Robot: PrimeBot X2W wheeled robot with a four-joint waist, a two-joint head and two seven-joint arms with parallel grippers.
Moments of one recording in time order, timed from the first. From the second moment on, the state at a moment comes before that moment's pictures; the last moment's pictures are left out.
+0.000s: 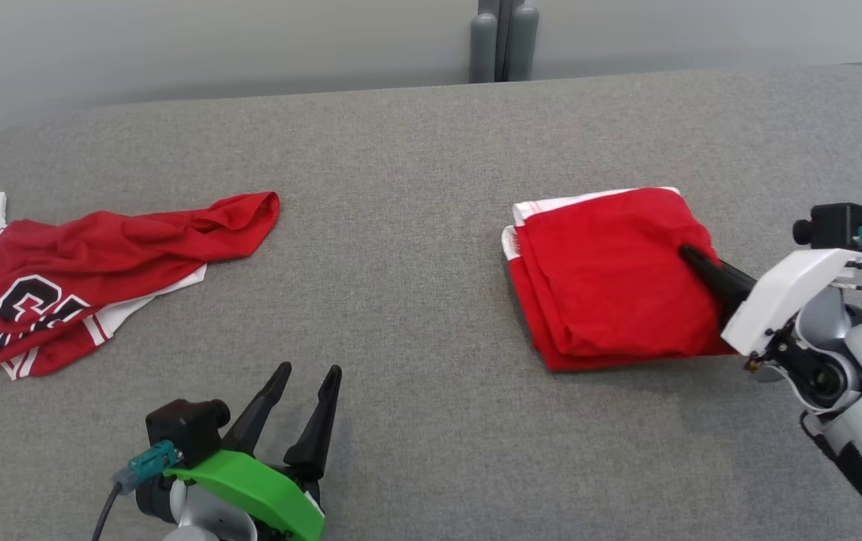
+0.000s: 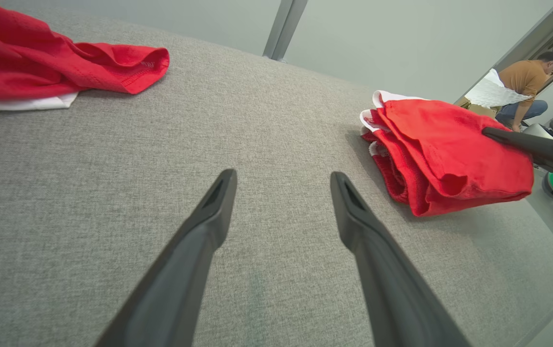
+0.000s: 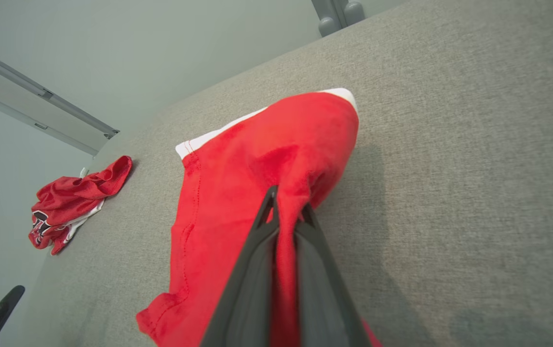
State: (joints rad) left arm -0.08 0.24 -0.55 0.08 -0.78 0.06 -0.16; right arm -0.41 -0.38 0.47 0.45 1.00 0.12 0.18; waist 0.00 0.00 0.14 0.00
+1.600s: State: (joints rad) left arm -0.21 0.28 -0.55 0.06 -0.73 0.05 -0.12; right arm -0.57 -0.78 0.40 0.82 0.71 -0.12 0.22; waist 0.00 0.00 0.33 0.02
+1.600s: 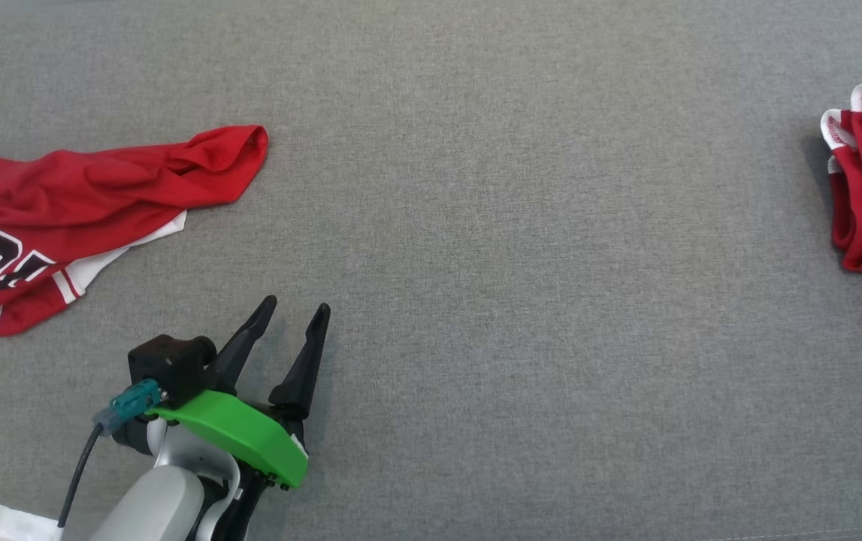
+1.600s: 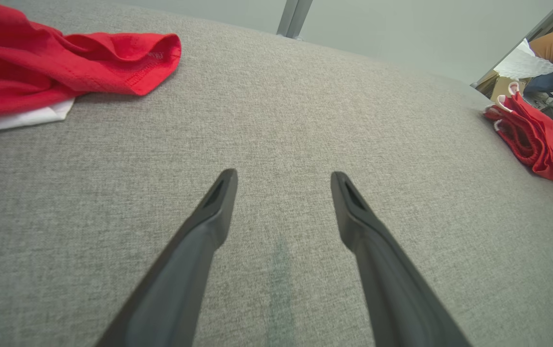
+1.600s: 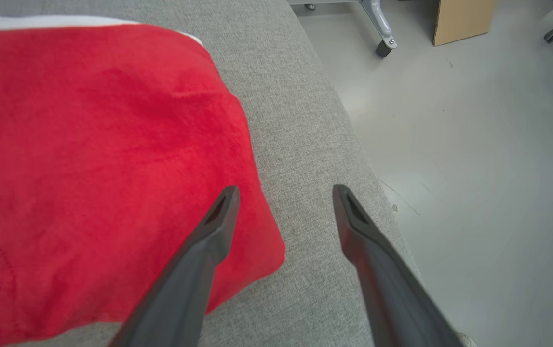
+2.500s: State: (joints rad) left arm -0.08 0.31 -0.38 0.22 -0.69 0.10 -0.24; right arm -0.27 -0.40 0.47 0.48 0.61 -0.12 -0.26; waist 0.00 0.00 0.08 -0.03
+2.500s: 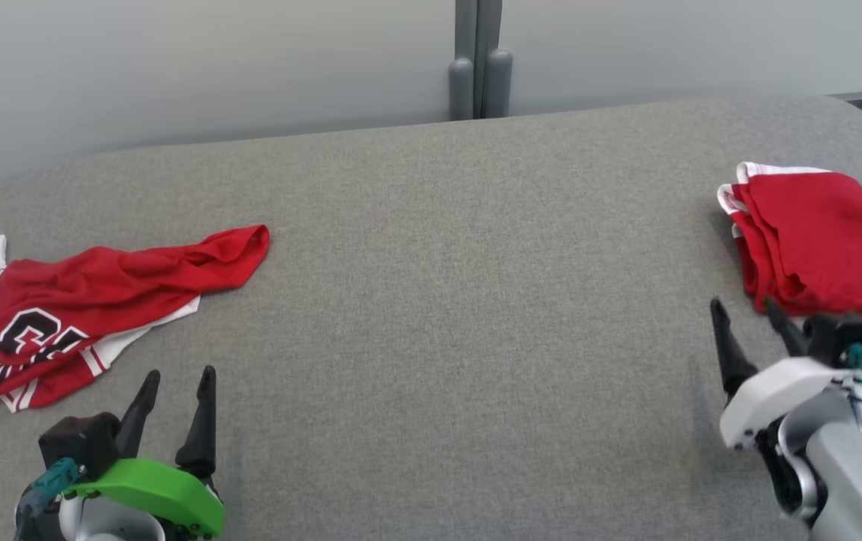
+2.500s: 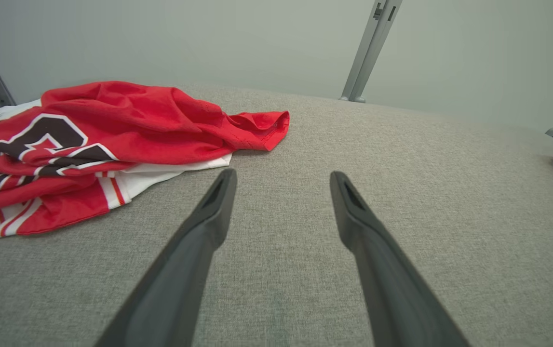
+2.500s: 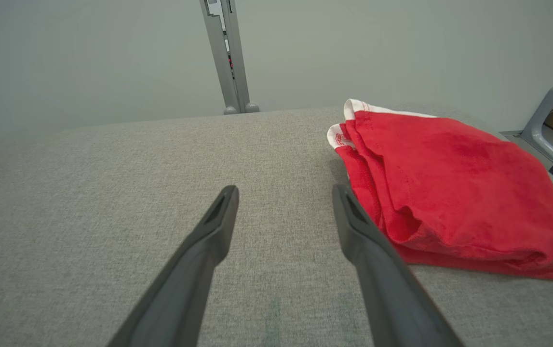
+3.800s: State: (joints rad) left arm 0.05 0.27 -0.22 0.19 -0.62 0.11 -0.25; right arm -0.08 -0.22 0.47 0.30 0.32 -0.11 -0.26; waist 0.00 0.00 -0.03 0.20
